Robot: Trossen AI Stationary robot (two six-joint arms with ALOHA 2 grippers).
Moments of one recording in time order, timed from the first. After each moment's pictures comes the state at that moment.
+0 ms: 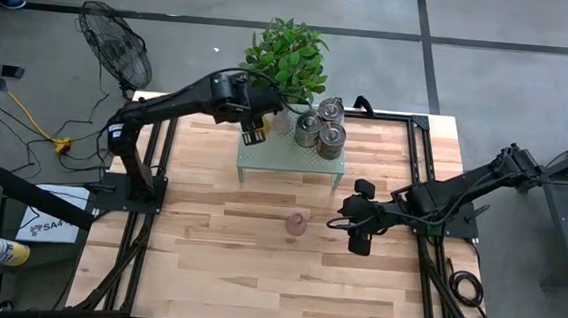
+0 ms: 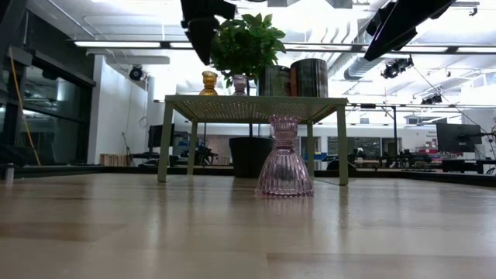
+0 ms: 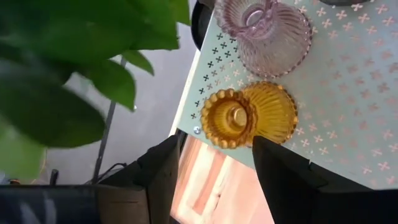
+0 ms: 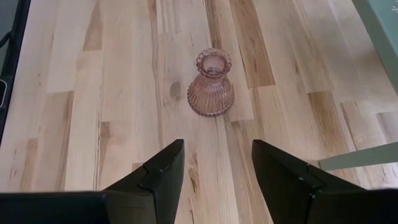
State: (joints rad) left arm 0.29 1.75 1.95 -1.36 -0.55 0.08; right arm 0.39 1.22 0.97 -0.66 0.28 0.43
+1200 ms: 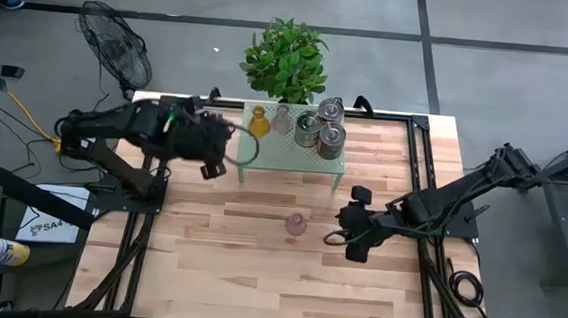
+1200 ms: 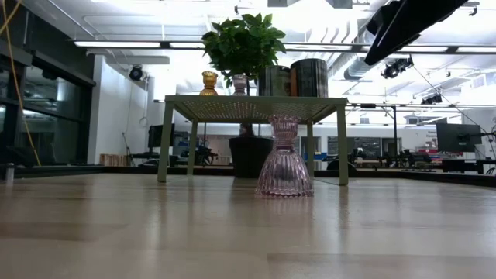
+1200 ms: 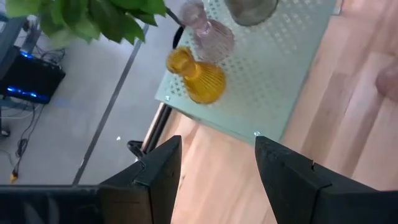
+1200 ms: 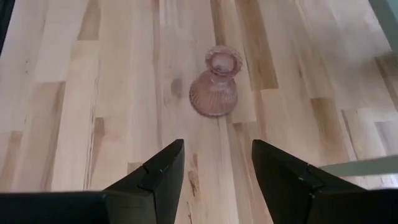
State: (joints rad) left arm -0.13 1.42 1.87 -1.57 -0.68 -0.33; right arm 0.46 1.28 0.97 -0.63 0.36 0.43
